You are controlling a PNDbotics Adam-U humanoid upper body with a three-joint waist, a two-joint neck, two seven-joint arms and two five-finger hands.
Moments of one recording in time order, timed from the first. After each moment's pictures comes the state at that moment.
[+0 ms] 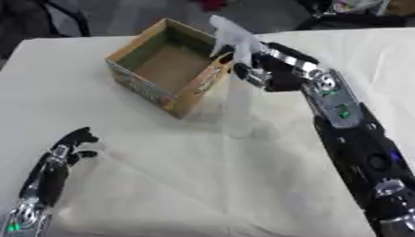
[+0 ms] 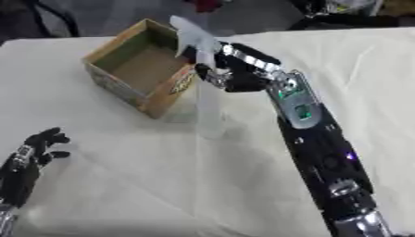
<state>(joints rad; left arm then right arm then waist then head) -0.09 0.14 0.17 -1.47 -0.05 -0.25 -0.37 -0.80 -0.12 0.10 -1.15 0.10 -0.35 0.73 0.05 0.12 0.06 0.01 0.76</state>
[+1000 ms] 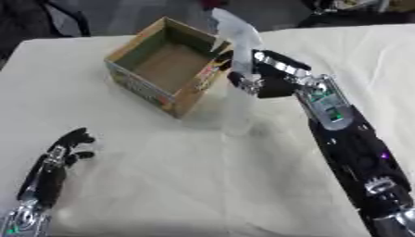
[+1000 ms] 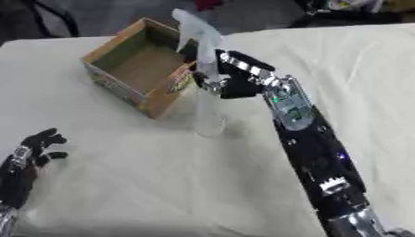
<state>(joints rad) -0.10 0.12 0.19 -1.46 -0.06 -0.26 -0.36 -0.81 -0.12 0.08 -1.08 0.20 -0.39 0.68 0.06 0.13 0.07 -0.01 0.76</state>
